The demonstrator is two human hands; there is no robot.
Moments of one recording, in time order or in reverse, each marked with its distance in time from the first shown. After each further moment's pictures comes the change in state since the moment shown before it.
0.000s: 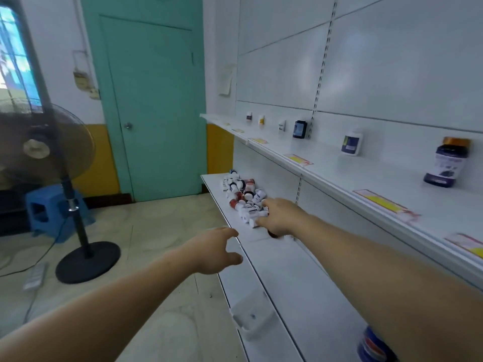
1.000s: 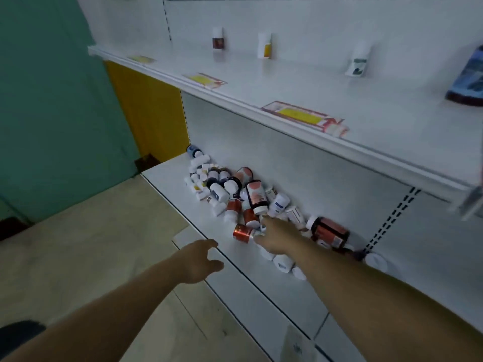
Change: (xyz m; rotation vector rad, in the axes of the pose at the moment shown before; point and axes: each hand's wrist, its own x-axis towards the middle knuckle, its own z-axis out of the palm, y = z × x) left_hand 0.619 -0.343 -0.031 -0.036 -0.493 0.088; right_hand 0.595 0.072 0.169 0.438 -0.139 0.563
